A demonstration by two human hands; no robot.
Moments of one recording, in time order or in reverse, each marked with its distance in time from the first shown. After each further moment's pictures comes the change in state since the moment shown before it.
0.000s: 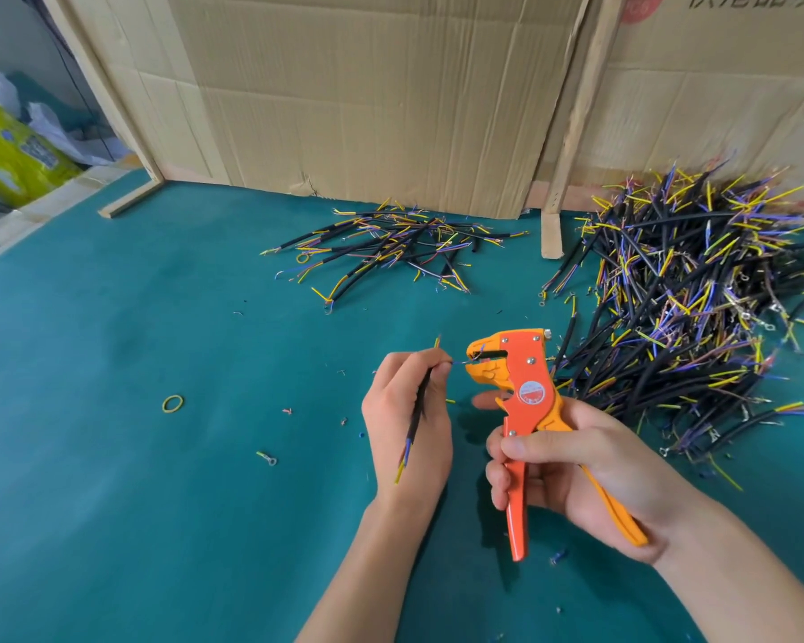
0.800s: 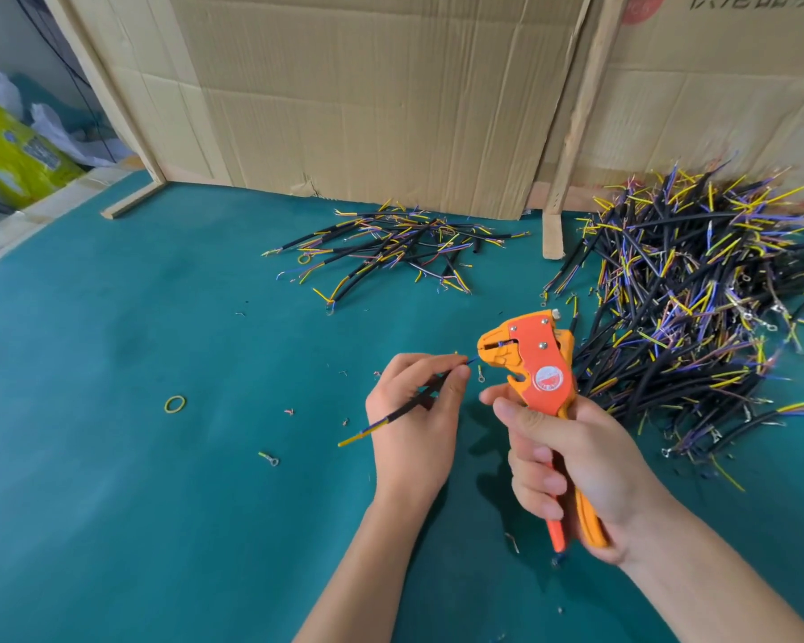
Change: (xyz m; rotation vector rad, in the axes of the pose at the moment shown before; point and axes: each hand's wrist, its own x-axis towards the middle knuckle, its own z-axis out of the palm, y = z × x) left_hand 0.003 0.003 0.000 -0.206 -0.083 -0.165; right_hand 0.007 0.009 0.012 -0.012 0.150 -0.115
